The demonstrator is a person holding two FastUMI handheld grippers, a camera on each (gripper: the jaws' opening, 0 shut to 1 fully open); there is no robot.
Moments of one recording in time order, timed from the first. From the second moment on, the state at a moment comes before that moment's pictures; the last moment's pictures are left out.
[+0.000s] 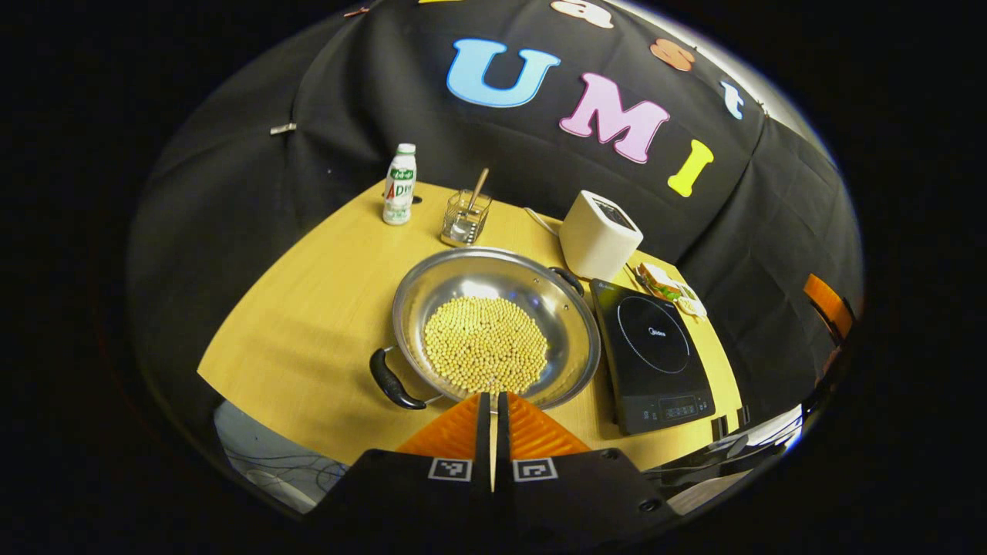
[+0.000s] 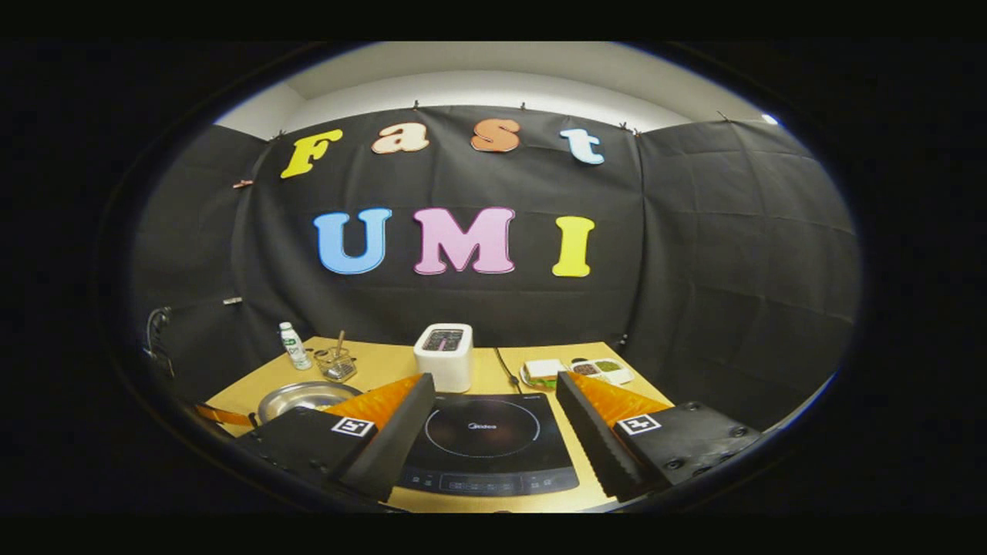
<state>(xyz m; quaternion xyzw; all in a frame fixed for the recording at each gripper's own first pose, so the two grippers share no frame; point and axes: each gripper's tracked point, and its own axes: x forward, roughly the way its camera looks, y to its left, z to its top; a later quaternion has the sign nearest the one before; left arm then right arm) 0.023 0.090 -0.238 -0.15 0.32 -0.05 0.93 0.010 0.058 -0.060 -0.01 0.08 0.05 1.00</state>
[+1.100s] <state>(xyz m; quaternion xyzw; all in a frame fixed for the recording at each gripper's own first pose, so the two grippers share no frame) 0.059 0.130 -0.322 -0.09 0.44 -0.08 0.89 0.004 0.068 -0.094 -0.03 0.14 0.05 0.99</state>
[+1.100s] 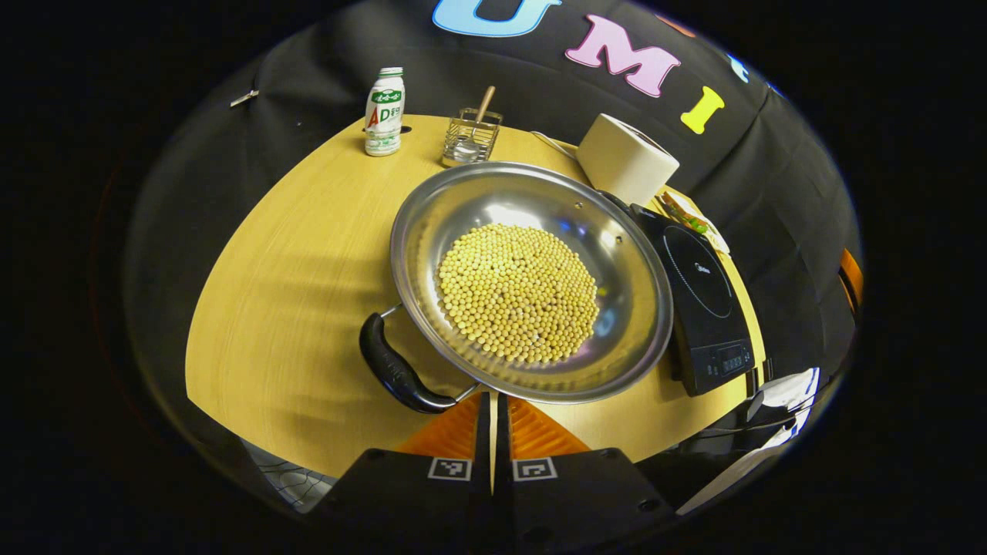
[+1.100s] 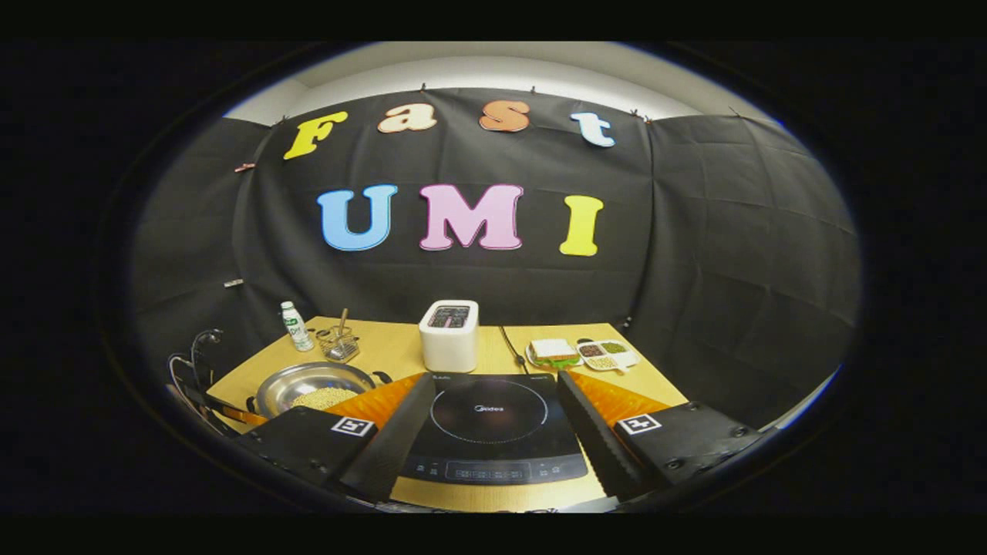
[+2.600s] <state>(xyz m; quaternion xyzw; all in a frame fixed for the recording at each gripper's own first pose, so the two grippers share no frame) 0.169 0.238 -0.329 -0.10 0.45 0.03 0.89 0.005 0.056 -0.134 -0.02 0.20 0.02 0.98</state>
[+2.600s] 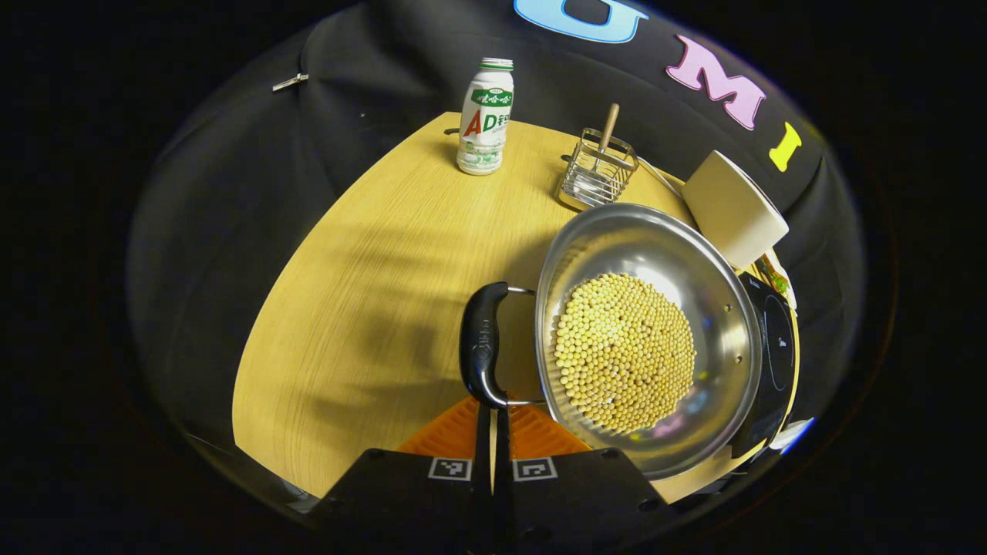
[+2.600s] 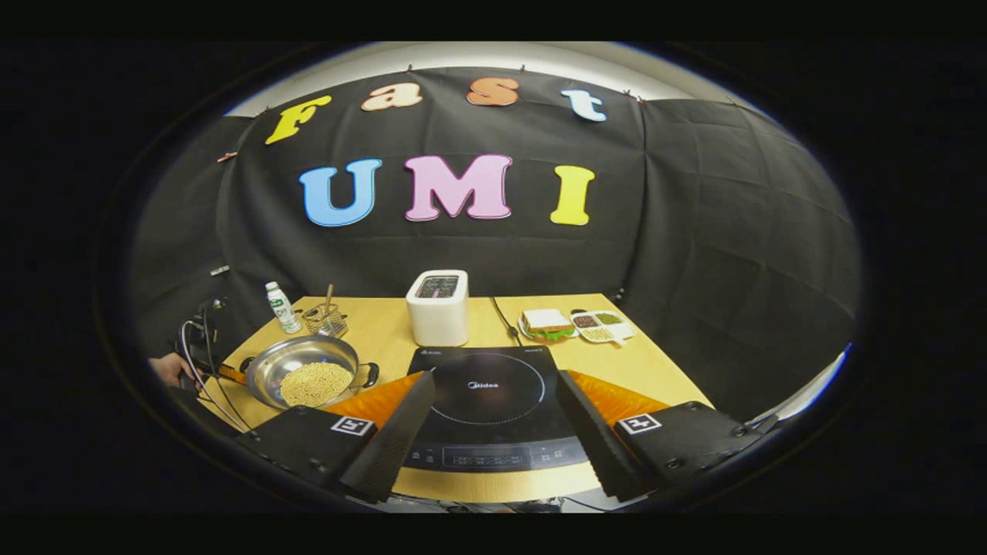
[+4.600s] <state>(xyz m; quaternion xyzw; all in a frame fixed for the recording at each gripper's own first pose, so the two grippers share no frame) 0.239 0.244 -0.279 -0.12 0.33 0.00 0.94 0.133 0.290 -0.346 0.03 0.40 0.17 0.90</state>
